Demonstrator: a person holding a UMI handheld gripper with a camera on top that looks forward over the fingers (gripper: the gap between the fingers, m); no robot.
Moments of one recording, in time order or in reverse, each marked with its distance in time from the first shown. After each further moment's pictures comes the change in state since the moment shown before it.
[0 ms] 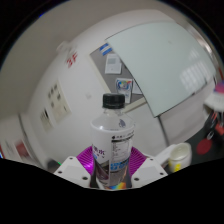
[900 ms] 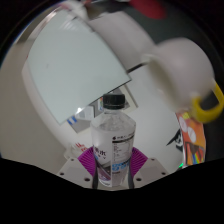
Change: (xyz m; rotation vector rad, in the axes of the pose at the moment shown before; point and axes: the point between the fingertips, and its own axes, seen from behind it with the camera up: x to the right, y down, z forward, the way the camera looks) arm 0.084 -0.060 0.037 0.137 -0.378 1.535
